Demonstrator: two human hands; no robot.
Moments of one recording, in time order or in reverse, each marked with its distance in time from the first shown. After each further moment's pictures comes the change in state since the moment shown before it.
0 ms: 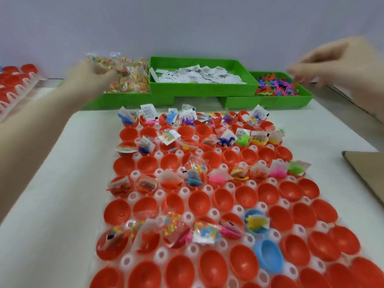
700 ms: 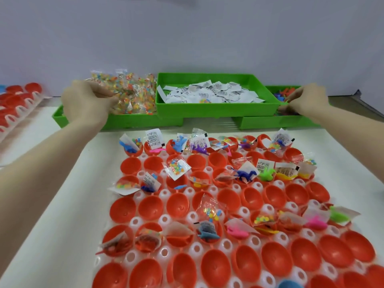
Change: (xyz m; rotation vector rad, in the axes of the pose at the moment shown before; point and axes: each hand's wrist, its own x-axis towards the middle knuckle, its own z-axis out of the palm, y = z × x) left_hand 0.023 -0.013 0.025 -0.129 0.385 -0.069; right_hand 0.132 0.109 0.056 -0.316 0.229 0.384
